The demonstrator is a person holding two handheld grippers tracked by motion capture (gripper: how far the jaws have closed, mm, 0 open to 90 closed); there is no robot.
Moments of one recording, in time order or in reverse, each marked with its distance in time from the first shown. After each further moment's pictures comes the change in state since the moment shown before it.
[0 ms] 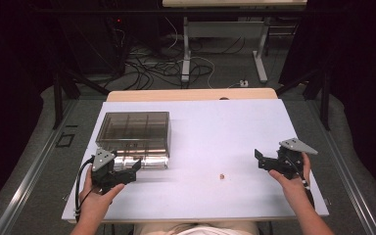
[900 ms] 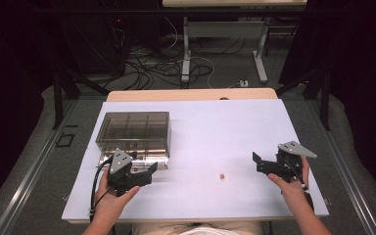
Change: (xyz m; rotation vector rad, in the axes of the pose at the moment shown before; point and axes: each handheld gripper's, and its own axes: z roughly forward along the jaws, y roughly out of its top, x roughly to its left) left arm -0.043 0.008 0.012 0.009 -0.101 0.074; right arm 0.008 -0.004 -0.005 -0.008 0.030 0.002
